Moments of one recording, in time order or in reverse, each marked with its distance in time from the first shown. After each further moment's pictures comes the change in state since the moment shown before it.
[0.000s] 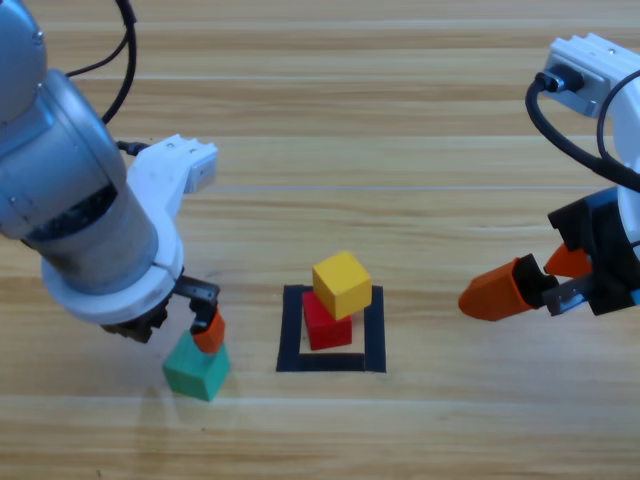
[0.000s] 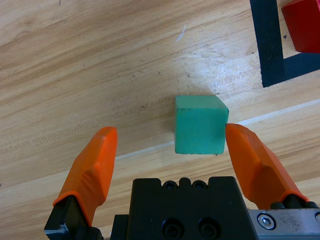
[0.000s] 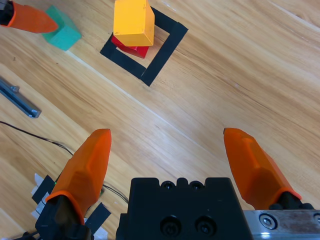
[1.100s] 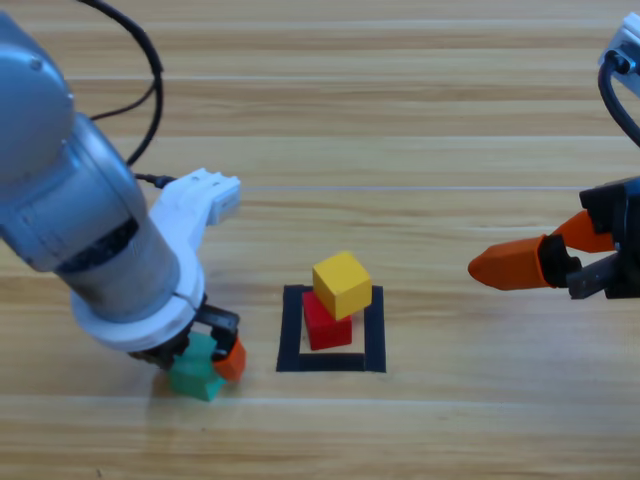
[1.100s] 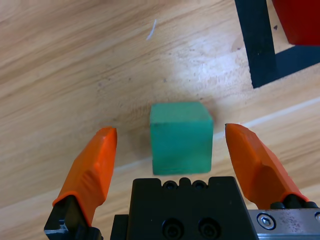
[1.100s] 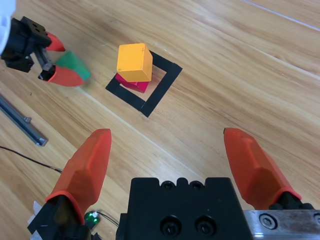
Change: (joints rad) arm 0 -0.002 0.055 0.071 -0.140 -0.061 0.039; arm 1 -0.014 -0.105 0.211 -0.312 -0.041 -0.012
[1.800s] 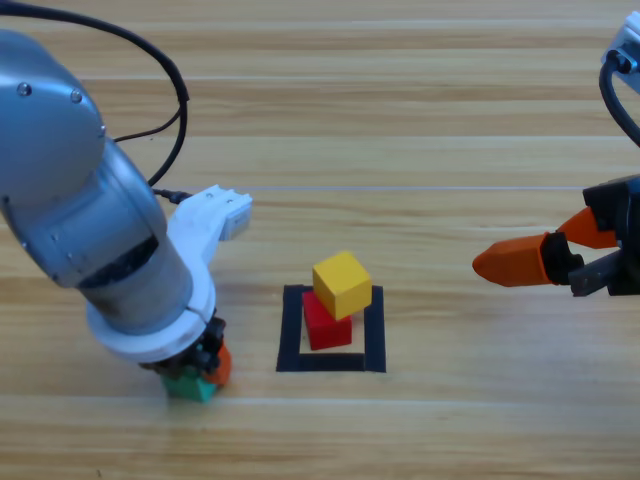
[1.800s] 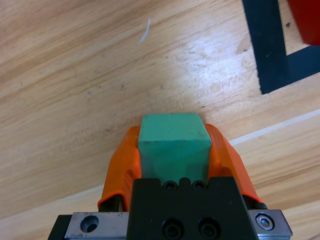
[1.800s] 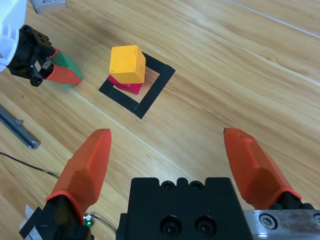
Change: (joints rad) arm 0 -0.004 0.050 0.012 -0.040 0.000 0.016; arm 1 0.000 0.000 0.002 0.000 -0.027 -0.007
